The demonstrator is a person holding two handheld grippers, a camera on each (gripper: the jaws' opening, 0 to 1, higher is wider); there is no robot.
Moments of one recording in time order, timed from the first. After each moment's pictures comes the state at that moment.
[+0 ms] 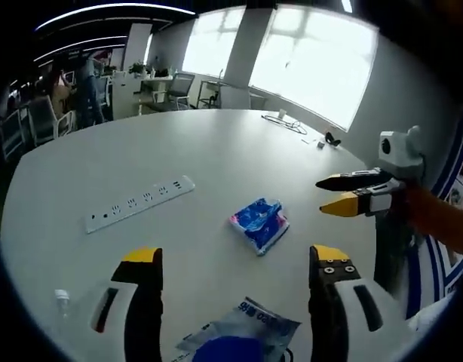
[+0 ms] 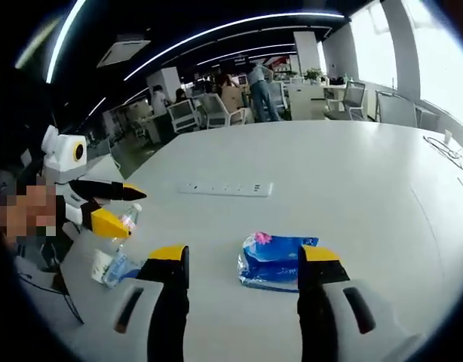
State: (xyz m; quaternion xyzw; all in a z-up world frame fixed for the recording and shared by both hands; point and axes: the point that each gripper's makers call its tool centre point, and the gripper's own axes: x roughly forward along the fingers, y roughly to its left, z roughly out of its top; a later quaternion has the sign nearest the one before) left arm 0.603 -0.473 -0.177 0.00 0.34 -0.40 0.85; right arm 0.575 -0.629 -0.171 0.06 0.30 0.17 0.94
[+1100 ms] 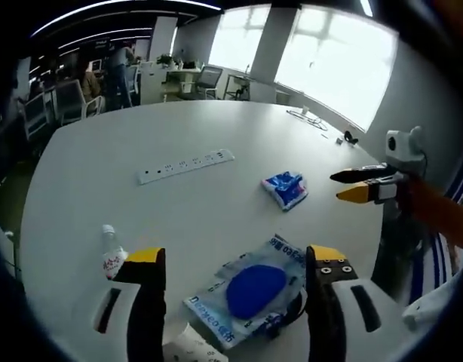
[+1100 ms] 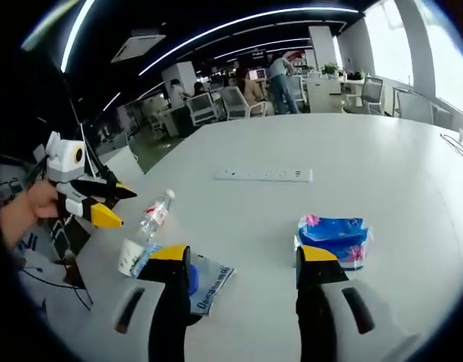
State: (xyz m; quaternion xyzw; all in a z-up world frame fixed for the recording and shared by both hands) left arm 0.548 -0.349 -0.184 0.00 0.37 -0.33 0.87; right arm 0.534 -0.550 -0.179 0.06 0.32 0.22 0.92
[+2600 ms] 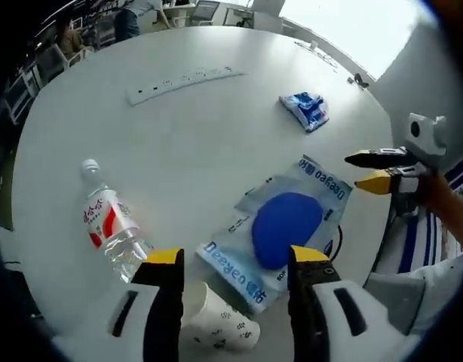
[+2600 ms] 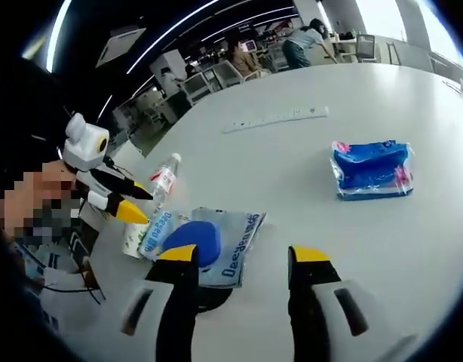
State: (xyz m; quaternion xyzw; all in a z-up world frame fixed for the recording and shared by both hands) left arm 0.522 -0.327 -0.287 0.06 0.55 -0.33 0.77; right arm 0.490 -0.512 -0.272 0.13 0.40 0.22 0.88
